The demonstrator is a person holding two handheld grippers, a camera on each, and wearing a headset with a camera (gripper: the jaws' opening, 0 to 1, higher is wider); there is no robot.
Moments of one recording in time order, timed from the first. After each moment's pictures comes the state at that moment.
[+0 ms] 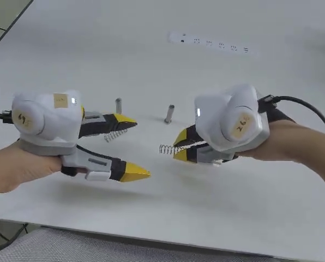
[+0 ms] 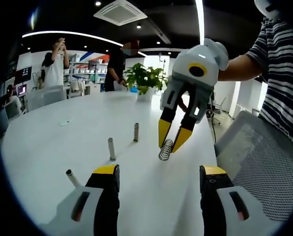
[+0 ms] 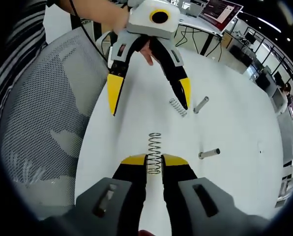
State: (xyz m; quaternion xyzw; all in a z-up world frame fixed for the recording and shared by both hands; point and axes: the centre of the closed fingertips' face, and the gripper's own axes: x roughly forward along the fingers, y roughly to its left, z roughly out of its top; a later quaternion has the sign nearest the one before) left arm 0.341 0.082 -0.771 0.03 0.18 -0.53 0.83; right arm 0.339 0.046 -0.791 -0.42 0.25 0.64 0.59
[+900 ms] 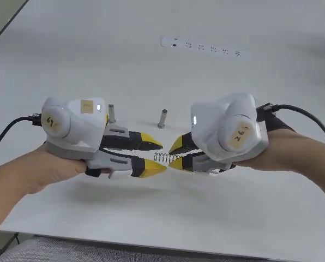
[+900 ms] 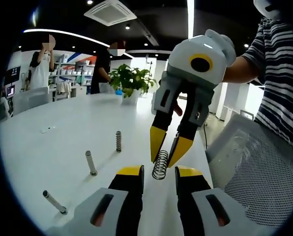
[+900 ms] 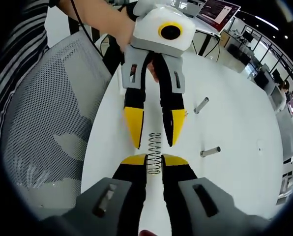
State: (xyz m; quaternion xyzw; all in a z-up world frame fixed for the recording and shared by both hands) left arm 0.338 0.043 -0.770 0.02 0.17 -0.58 0.79; right arm 0.331 0.045 -0.785 -0.42 0.26 0.64 0.59
